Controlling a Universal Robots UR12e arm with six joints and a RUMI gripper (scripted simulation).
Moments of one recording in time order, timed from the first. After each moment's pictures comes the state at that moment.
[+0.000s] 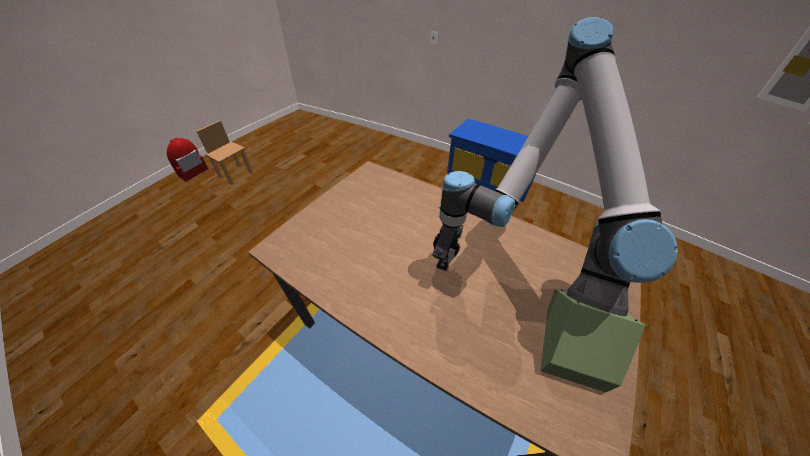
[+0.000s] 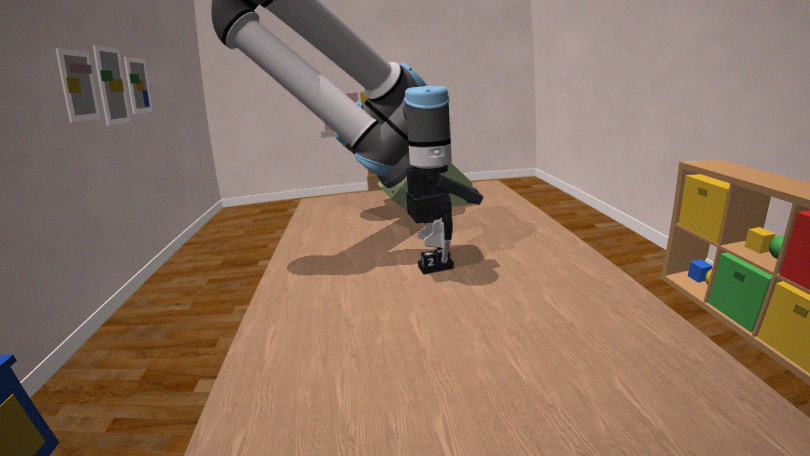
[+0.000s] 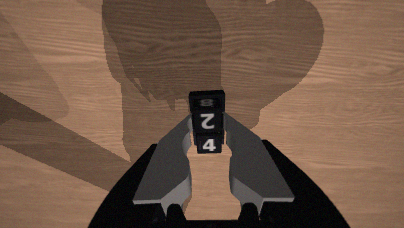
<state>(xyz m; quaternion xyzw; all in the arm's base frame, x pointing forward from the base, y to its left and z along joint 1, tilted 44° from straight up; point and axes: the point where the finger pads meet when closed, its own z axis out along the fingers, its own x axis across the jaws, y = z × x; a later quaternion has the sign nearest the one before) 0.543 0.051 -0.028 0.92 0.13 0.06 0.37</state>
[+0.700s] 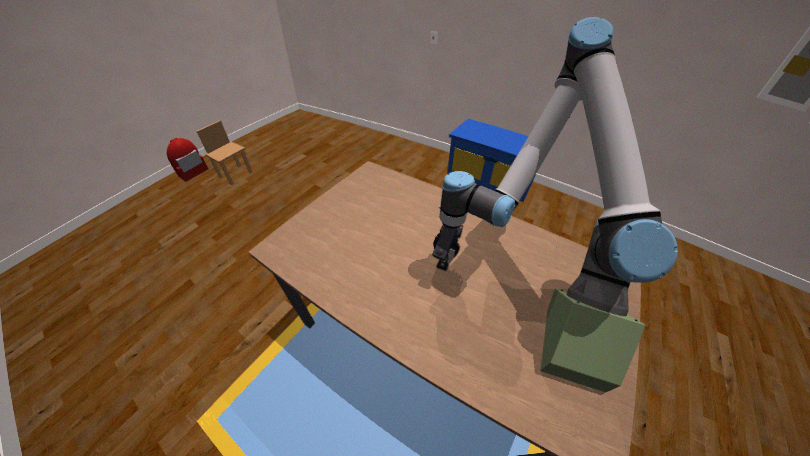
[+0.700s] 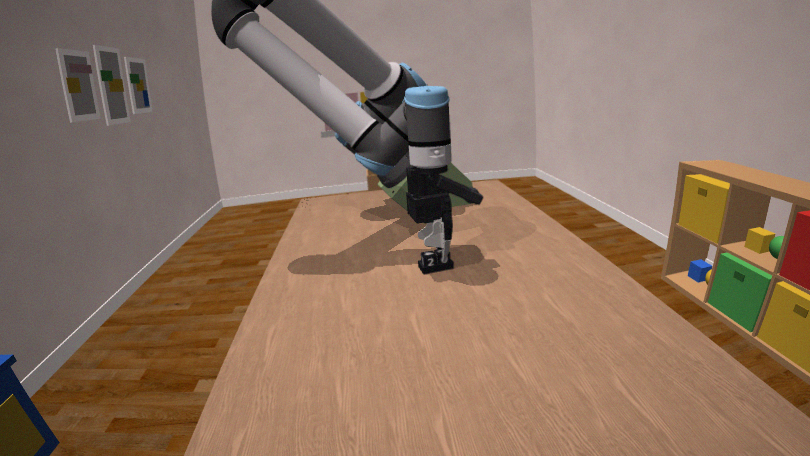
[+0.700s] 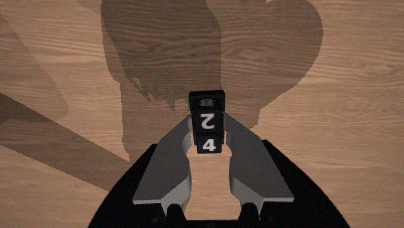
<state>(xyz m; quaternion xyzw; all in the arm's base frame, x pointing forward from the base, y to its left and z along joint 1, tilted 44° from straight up) 0.543 0.051 -0.028 0.92 0.13 0.06 0.37</state>
